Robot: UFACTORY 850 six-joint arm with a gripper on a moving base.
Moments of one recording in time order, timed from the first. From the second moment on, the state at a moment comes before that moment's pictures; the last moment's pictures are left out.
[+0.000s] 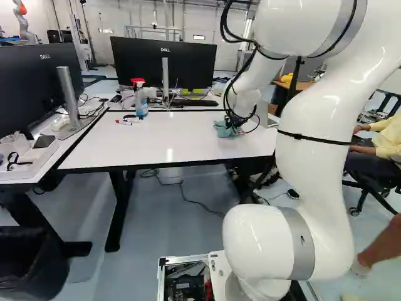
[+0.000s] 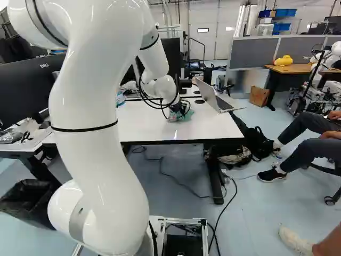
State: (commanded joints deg) arm -11.6 -19.4 -55.2 0.4 4.0 0.0
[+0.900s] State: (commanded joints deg) arm -7.3 -13.2 -53.3 0.4 1.2 0.0
